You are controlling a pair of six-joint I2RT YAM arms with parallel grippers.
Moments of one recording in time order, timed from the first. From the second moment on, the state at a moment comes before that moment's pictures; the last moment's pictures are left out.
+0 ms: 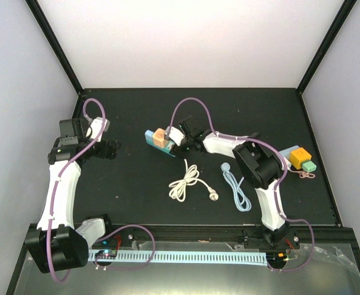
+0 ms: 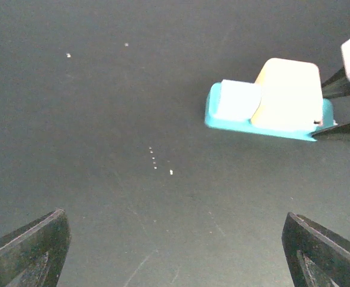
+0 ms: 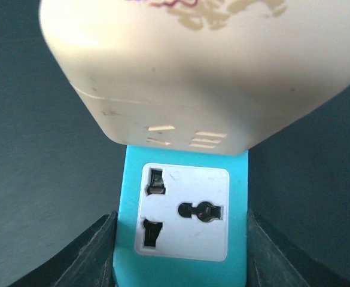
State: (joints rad) left arm 0.18 1.06 0.96 -0.74 0.37 0.32; right arm 0.70 2.11 1.39 -0.19 -0.27 -0.36
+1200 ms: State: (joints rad) left arm 0.18 0.81 0.74 -0.80 0.67 0.82; right arm 0.72 1.91 1.08 -0.25 -0.58 -0.84
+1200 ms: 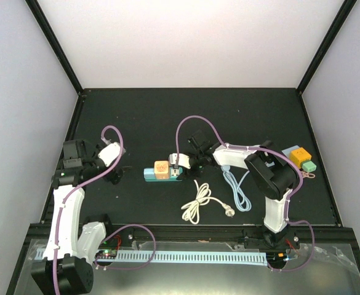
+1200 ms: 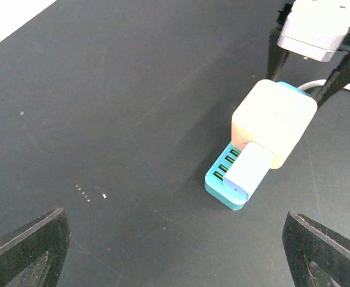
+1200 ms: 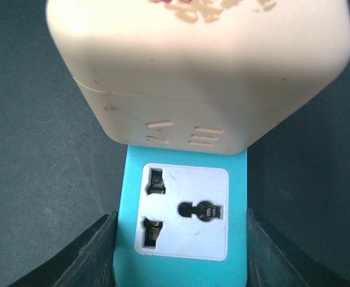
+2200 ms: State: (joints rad) left arm 0.05 1.04 0.59 -0.78 0.79 1.25; right arm 0.80 1.74 1.09 -0.21 -0.67 -0.64
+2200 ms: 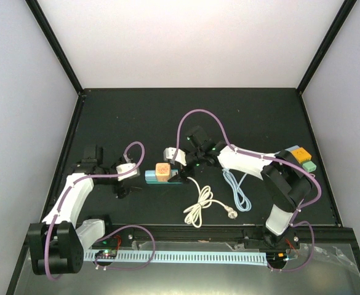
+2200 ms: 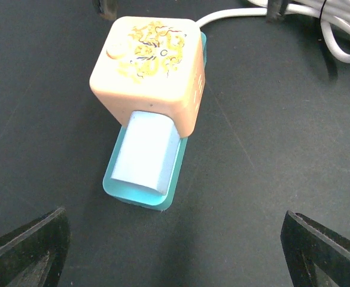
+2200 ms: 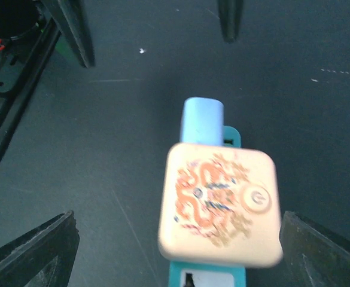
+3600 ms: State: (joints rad) left arm -0.16 1.29 0.67 -0.59 0.64 1.18; right arm 0.83 1.85 1.10 -0.10 -0.56 -0.56
